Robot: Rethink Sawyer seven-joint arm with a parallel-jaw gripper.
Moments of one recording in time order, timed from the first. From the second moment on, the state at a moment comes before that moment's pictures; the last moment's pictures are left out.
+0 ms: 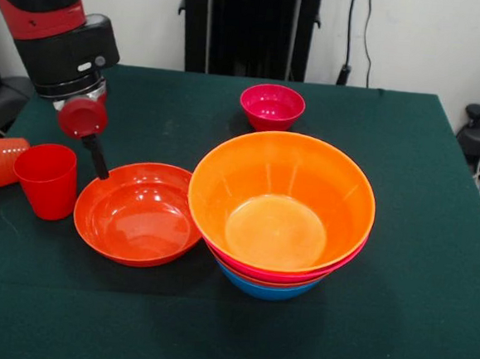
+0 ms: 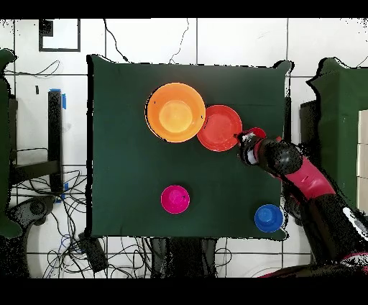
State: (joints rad) arm -0.90 -0.44 0.34 1.63 -0.09 0.47 2.30
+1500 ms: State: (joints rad) arm -0.93 -0.30 0.41 1.55 -0.10 0.47 2.30
